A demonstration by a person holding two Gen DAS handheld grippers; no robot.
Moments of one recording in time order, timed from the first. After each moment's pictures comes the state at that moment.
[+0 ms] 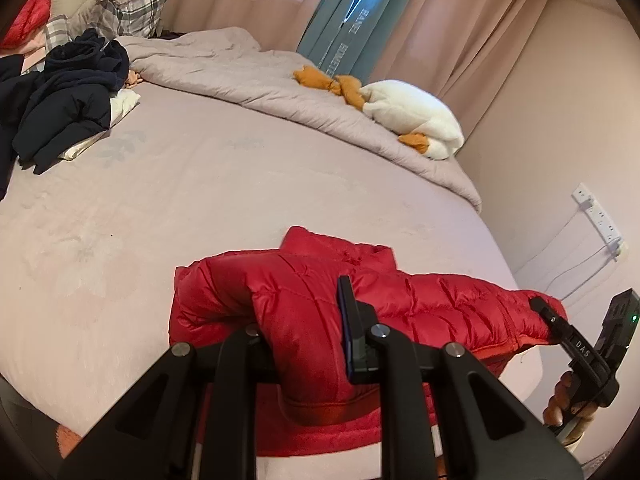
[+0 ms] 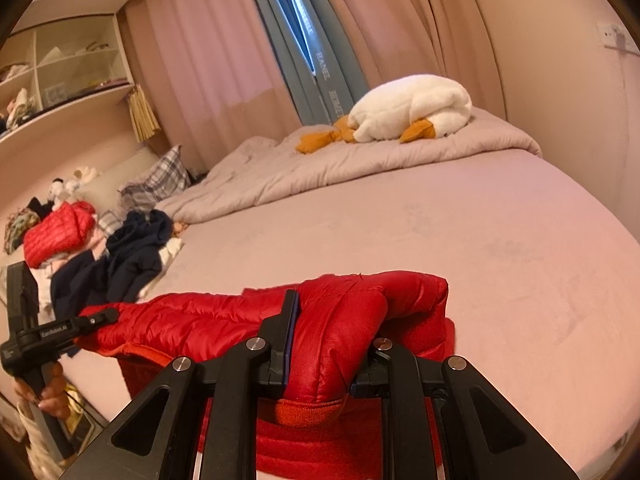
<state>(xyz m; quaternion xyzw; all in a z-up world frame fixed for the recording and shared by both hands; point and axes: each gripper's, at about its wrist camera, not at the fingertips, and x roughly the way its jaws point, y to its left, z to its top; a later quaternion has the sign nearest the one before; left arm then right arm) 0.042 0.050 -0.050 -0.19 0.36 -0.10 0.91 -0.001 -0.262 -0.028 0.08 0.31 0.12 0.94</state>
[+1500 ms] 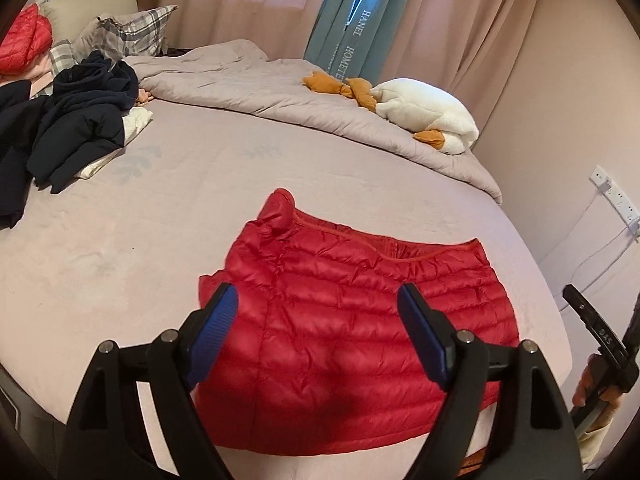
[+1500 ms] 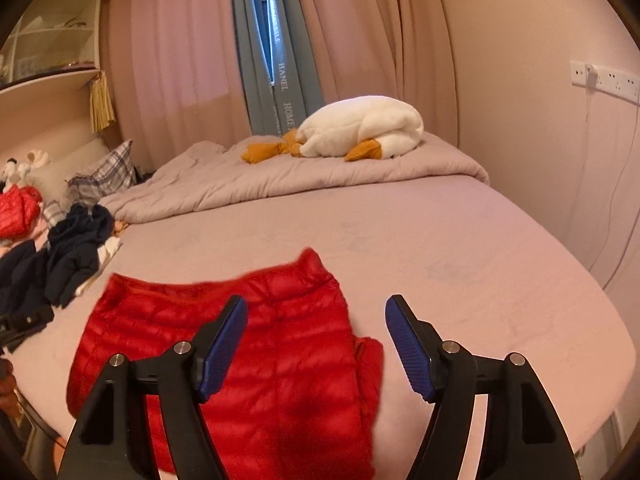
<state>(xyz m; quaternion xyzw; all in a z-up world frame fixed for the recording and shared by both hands) 0.038 0.047 -0.056 -0.14 0.35 -0.07 0.92 -0.005 -0.290 -0.019 0.01 0.29 0.02 0.96</state>
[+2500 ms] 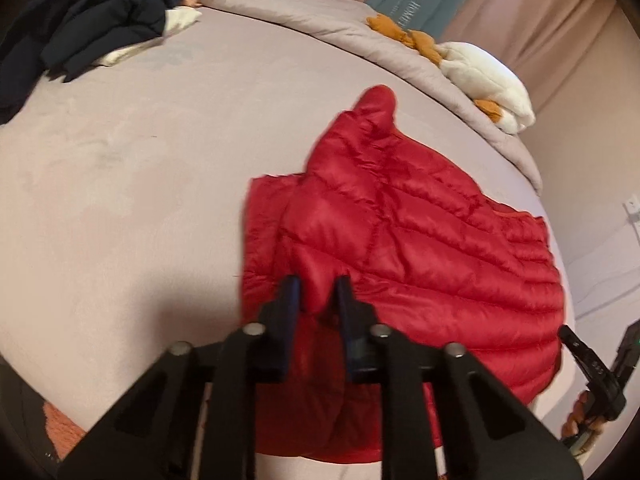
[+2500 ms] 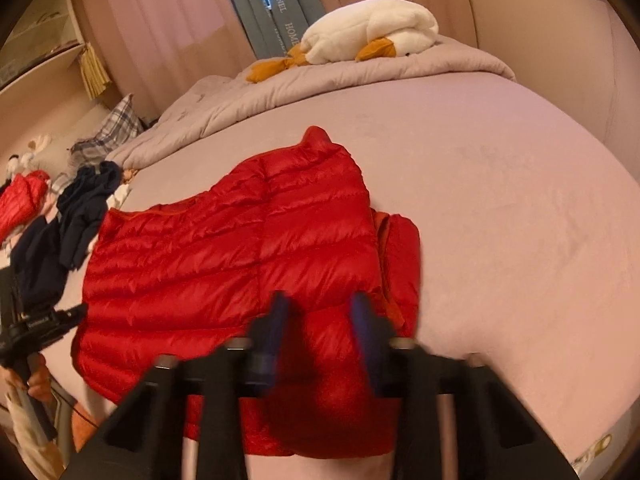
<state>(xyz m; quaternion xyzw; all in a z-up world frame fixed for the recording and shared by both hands) 0.056 0.087 -0.156 -0.21 0.45 -0.02 0.87 0.006 -0.295 -0.103 0.08 0.42 0.06 0.90</state>
